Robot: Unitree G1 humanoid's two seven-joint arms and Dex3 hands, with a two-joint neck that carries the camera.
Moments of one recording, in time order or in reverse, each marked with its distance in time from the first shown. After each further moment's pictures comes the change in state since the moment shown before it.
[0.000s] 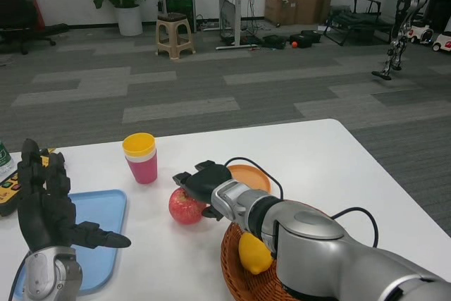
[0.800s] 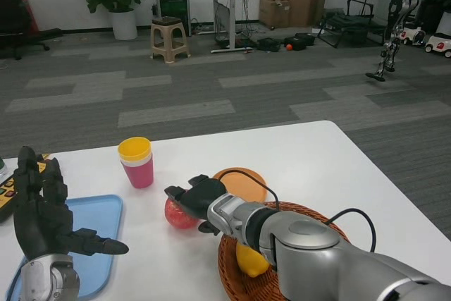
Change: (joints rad) left arm 0.000 0.001 -0.021 0.000 -0.020 0.000 -0.001; right arm 0.035 0.002 0.118 -0.024 0.055 -0.001 -0.021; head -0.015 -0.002
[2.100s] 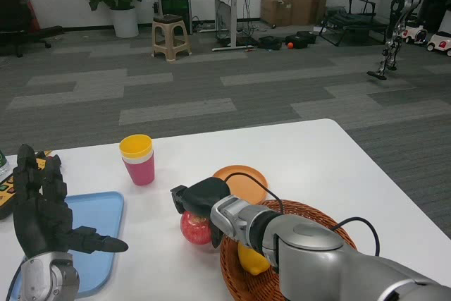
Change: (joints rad) left arm 0.007 0.002 -0.001 -0.001 -0.004 0.000 0.000; right arm 0.039 -0.002 -0.070 0.022 0.030 -0.059 -0.080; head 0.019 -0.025
